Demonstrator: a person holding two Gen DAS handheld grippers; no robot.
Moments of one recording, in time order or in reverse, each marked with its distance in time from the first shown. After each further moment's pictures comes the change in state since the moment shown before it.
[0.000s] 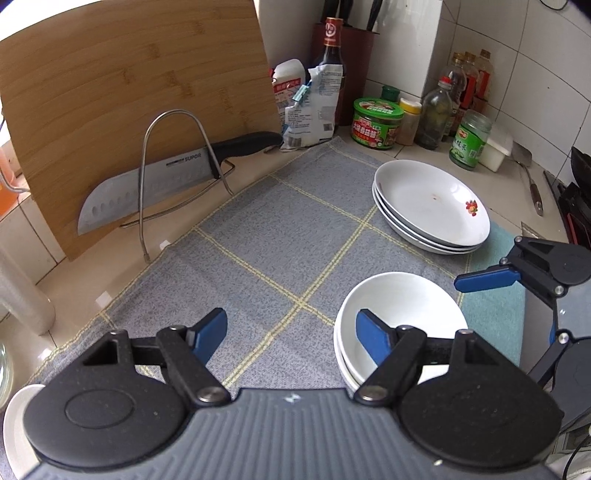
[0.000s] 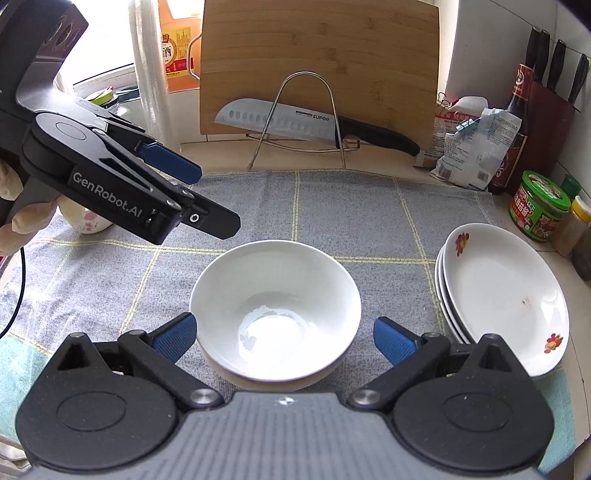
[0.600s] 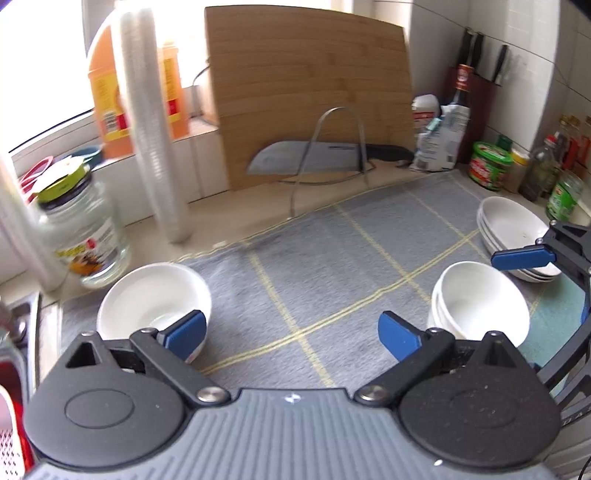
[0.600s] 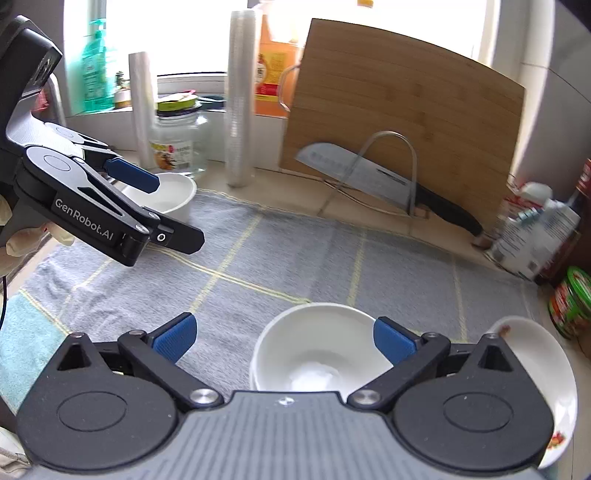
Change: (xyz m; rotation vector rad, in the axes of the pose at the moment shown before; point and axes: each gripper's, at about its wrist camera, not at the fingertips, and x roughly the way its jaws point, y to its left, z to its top) left arm -0.075 0.029 -0.076 -0.308 -0.067 0.345; right arm -0.004 0.042 0.025 -0.282 -0.114 0.171
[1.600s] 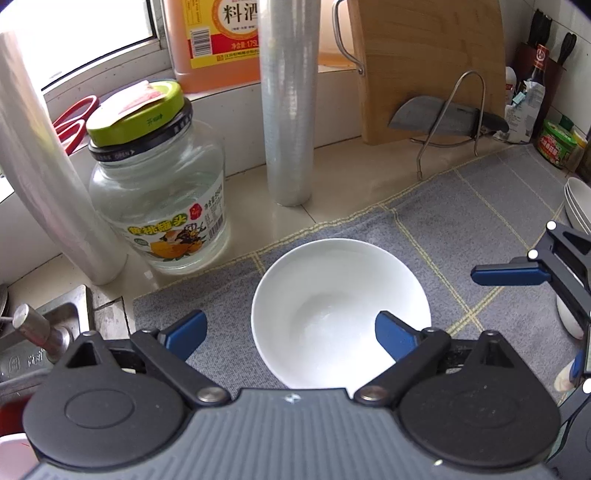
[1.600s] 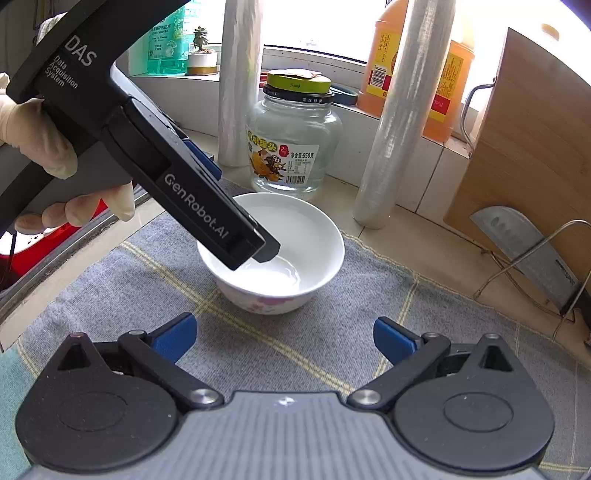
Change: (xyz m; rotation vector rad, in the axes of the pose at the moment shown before) left arm 0.070 0.138 0.016 0.032 0.147 0.001; right arm 0.143 0.120 0.081 -0.144 0.028 0.087
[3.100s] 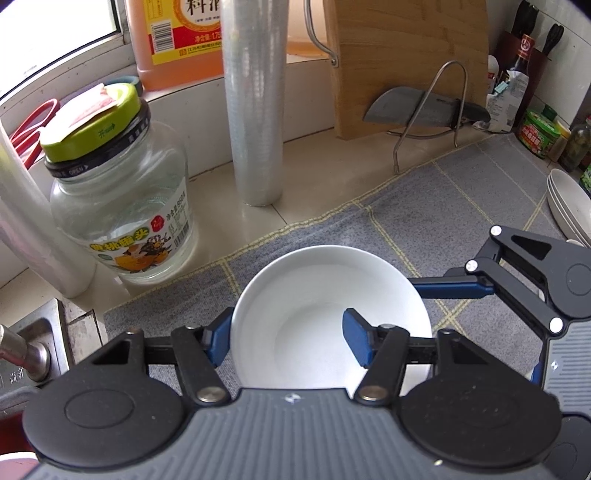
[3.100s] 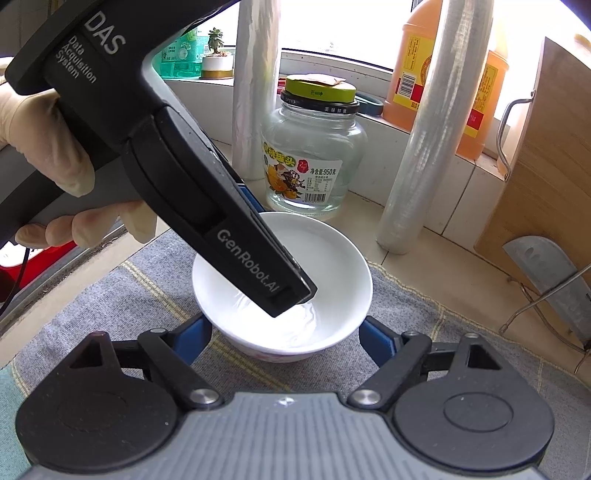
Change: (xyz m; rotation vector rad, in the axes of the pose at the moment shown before) left arm 0.006 -0.007 0.014 0.029 0.047 -0.077; right arm 0.013 0.003 0.017 -0.028 -0.018 0.061
